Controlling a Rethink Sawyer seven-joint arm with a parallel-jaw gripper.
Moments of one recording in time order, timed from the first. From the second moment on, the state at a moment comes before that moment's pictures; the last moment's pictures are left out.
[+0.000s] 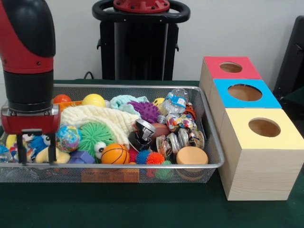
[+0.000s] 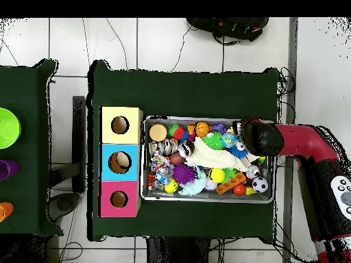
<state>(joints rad) -0.89 -0.45 0.60 1.38 -0.80 0.63 1.50</state>
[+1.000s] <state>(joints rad) -0.89 -0.52 0.58 1.49 -0.80 0.63 1.50</state>
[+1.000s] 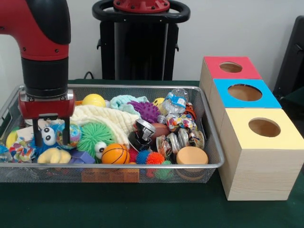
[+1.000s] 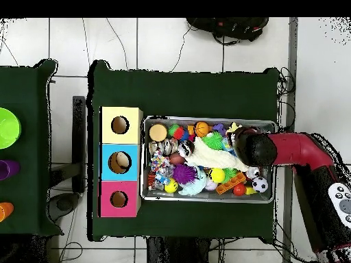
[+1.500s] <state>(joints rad) -0.97 -0.50 0.58 1.49 -0.80 0.63 1.50</state>
